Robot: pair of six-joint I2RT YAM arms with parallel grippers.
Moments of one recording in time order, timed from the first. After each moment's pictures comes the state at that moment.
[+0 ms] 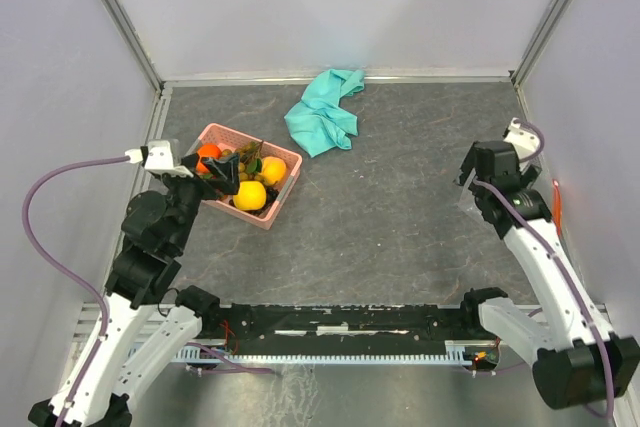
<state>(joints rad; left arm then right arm) -0.42 0.51 0.82 -0.26 -0.27 -0.23 0.17 0.91 0.89 -0.66 0.55 0.47</state>
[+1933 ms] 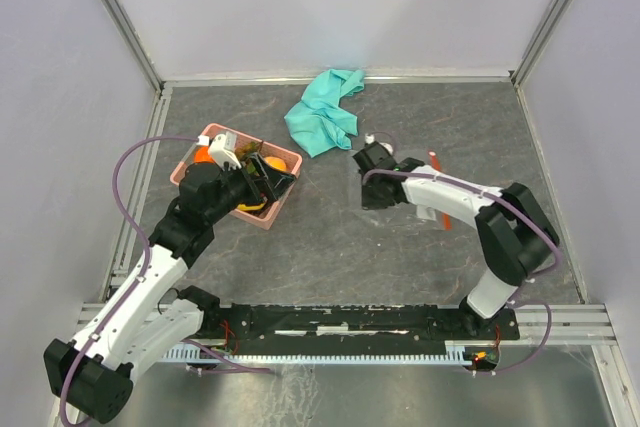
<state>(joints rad) -0.42 0.81 0.70 -0.18 0.19 -0.65 0.65 1.66 1.07 -0.52 0.17 0.60</state>
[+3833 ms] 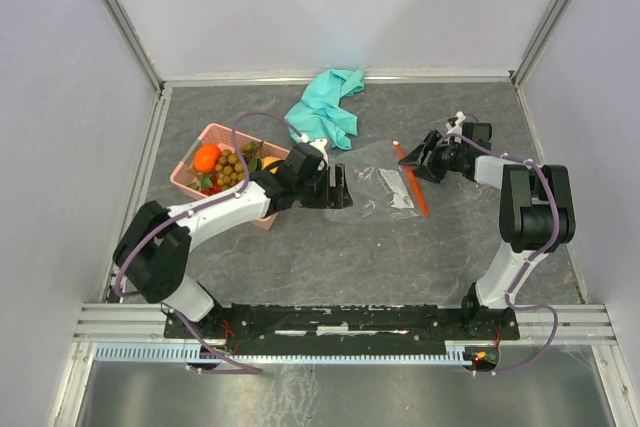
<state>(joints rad) -0.74 1.54 1.00 -0.23 0.10 -0.62 -0.04 1.82 0.97 0.02 -0.67 0.60</state>
